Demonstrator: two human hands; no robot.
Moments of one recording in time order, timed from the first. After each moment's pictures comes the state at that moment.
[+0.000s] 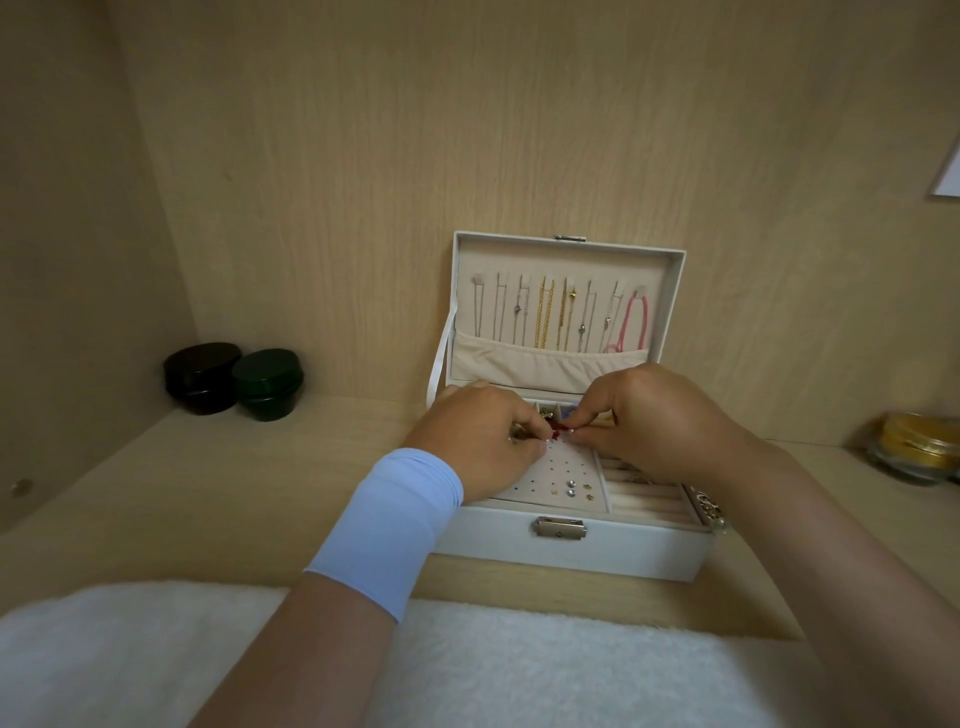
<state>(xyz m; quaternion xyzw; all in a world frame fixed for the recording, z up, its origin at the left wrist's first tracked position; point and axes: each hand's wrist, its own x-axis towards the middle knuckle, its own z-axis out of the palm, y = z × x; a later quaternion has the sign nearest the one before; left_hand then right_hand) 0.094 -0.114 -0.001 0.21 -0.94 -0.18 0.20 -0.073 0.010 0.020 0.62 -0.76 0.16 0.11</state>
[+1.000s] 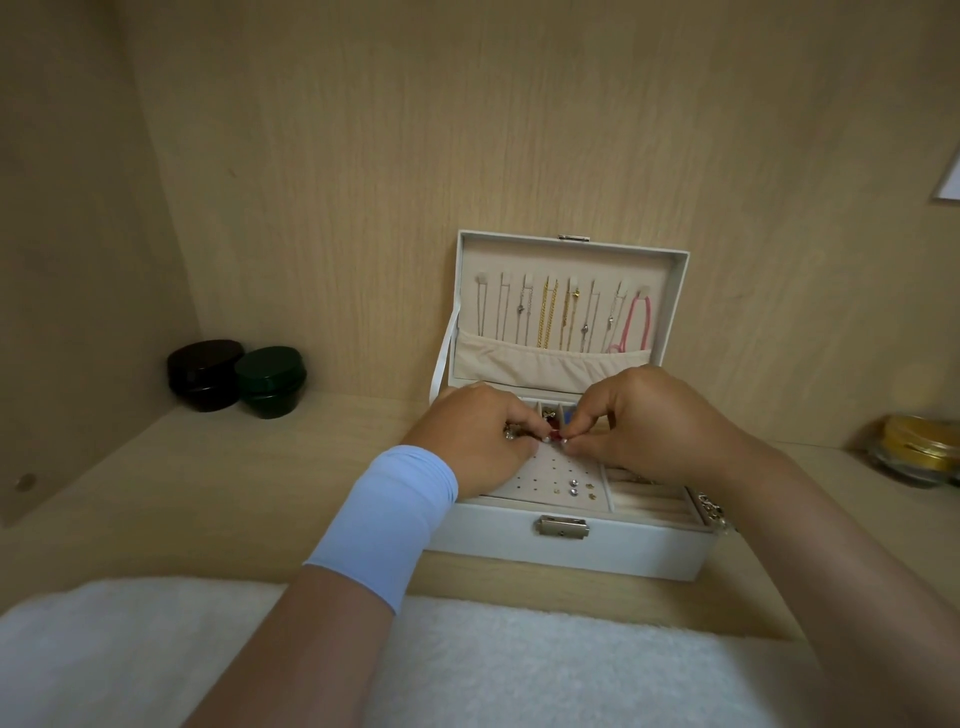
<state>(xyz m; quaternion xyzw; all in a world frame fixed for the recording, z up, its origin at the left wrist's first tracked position) 0.097 -0.117 -0.001 0.21 -0.93 -0.24 0.19 -0.058 0.015 0.028 0.62 -0.76 0.20 0.01</state>
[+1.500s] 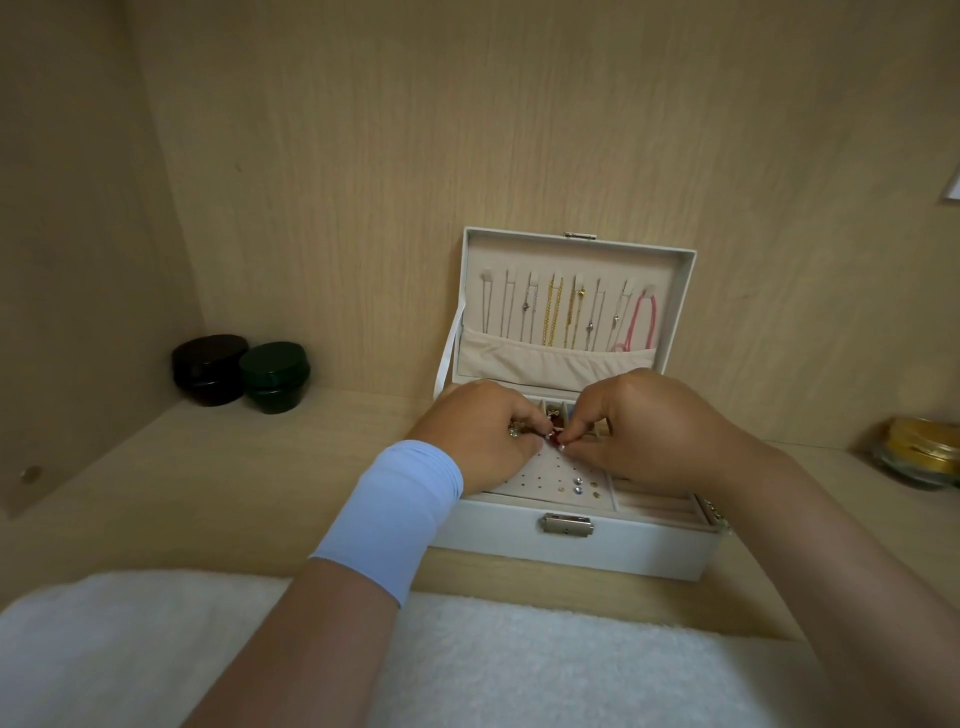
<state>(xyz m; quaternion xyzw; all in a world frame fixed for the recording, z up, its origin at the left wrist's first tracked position) 0.095 -0.121 -0.004 0.22 -0.93 -0.24 0.18 -0.054 0.012 0.025 0.64 -0.76 0.13 0.05</state>
